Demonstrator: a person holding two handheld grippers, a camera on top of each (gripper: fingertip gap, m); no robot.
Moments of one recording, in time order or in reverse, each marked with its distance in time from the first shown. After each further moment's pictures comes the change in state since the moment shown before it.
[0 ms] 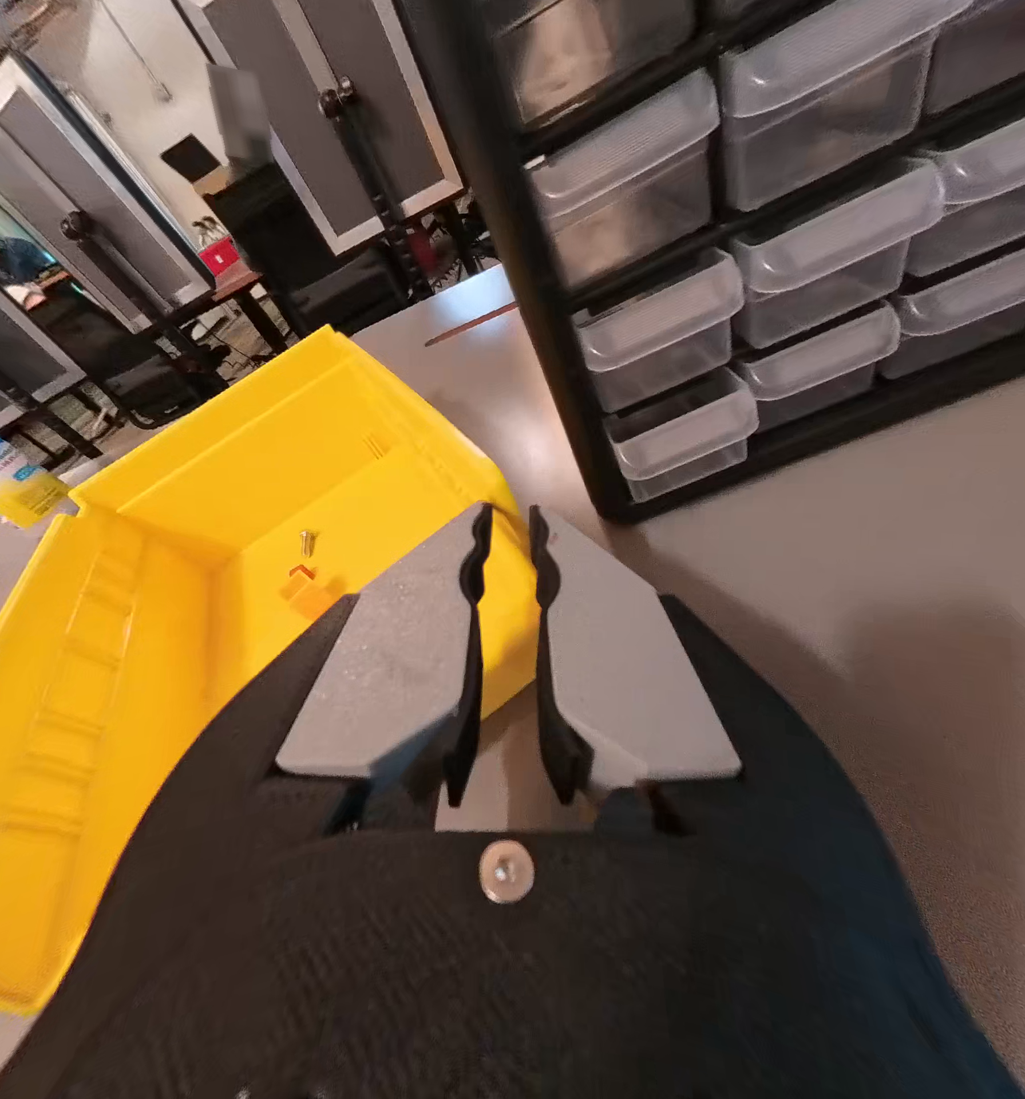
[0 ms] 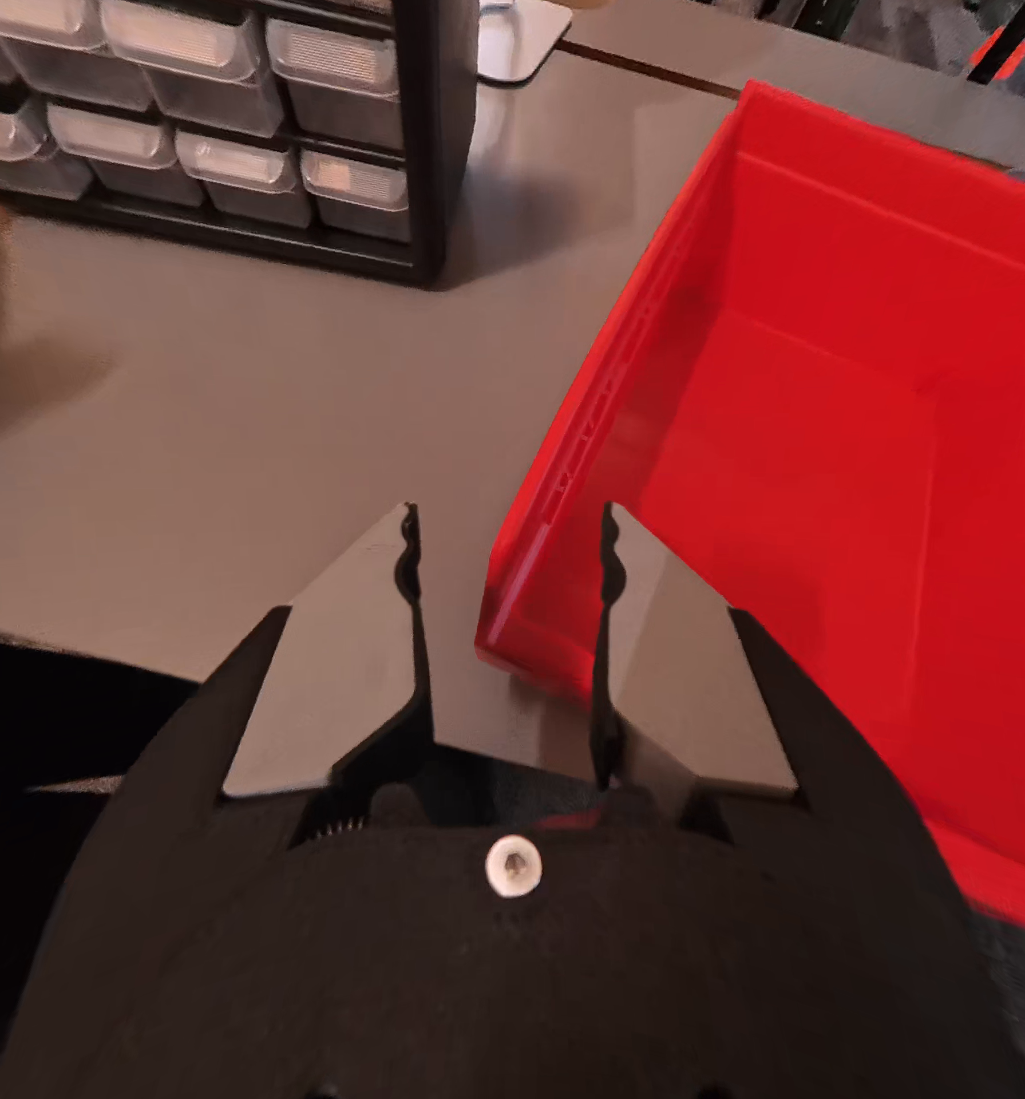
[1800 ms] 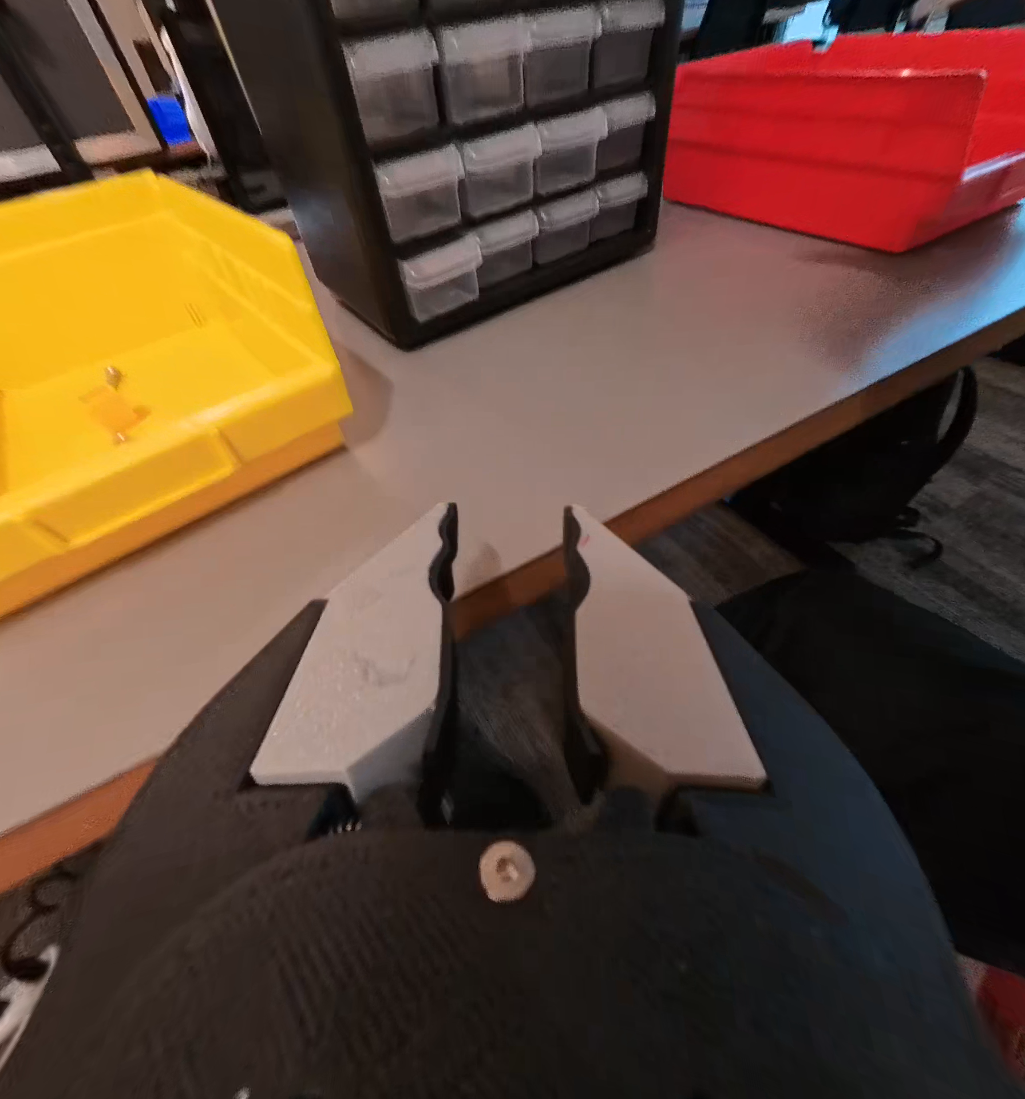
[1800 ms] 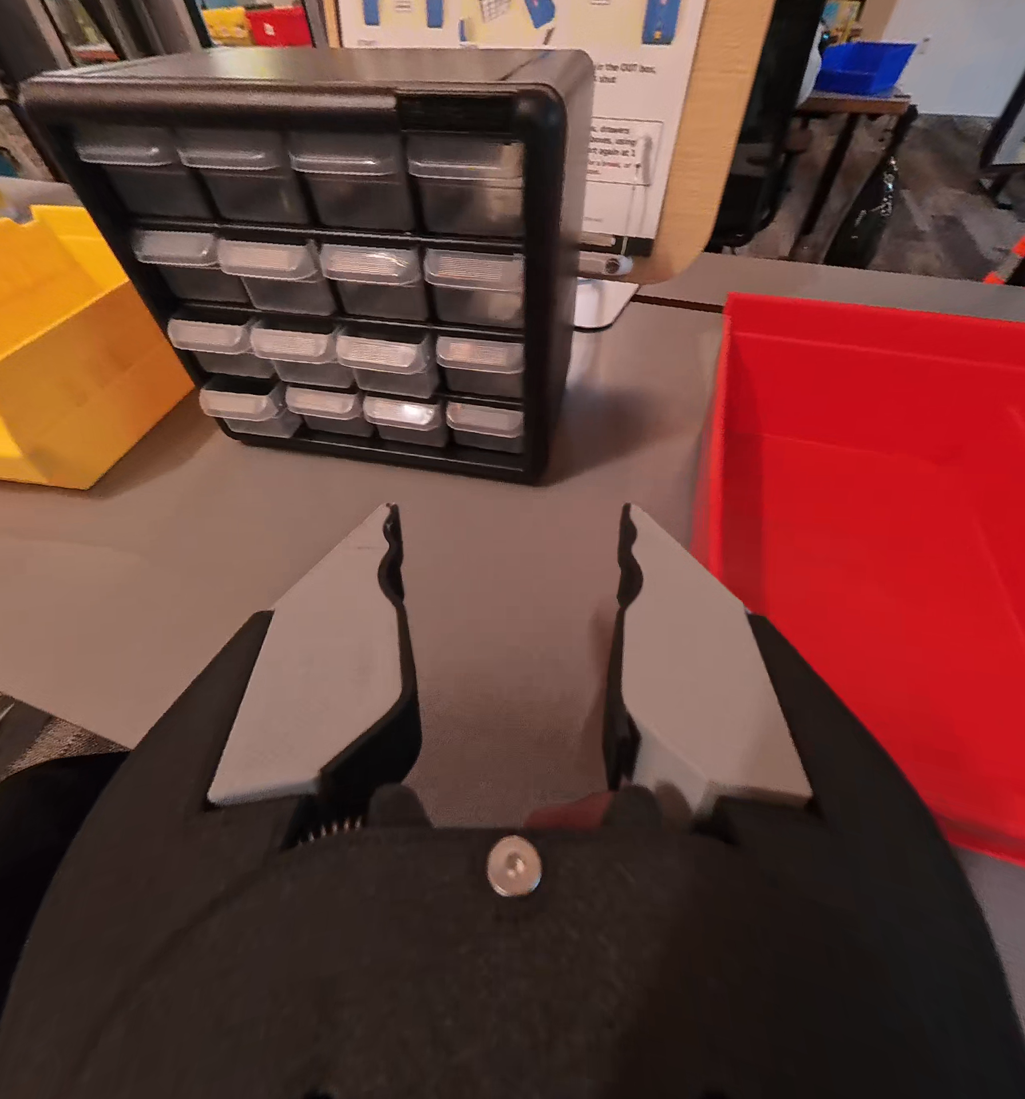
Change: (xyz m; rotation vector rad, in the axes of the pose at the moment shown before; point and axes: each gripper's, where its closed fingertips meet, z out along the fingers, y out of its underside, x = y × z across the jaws) left arm 0.007 0.074 -0.163 0.092 0.547 -0.152; right arm -0.034 -0.075 -0.005 0.289 -0.142 0.077
